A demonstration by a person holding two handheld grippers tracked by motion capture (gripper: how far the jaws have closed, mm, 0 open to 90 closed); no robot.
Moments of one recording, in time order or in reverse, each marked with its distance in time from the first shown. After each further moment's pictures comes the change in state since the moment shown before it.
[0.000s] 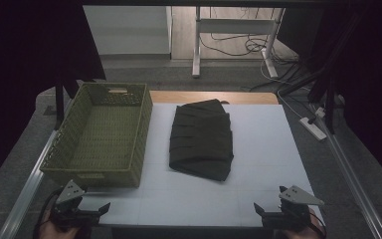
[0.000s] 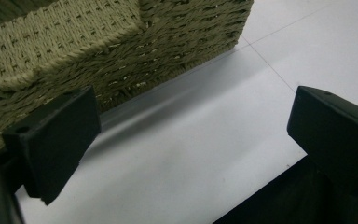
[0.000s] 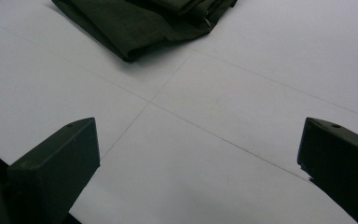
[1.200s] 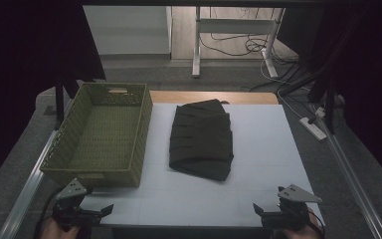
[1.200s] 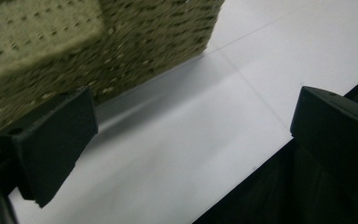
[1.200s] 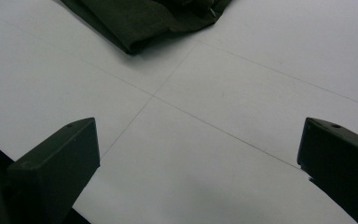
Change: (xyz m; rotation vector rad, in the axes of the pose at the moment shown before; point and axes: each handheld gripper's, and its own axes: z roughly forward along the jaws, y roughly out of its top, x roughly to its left) left arm -0.003 0.008 0.003 -0.005 -0.140 -0.015; right arm -0.002 0.001 0.004 0.039 0.025 0.012
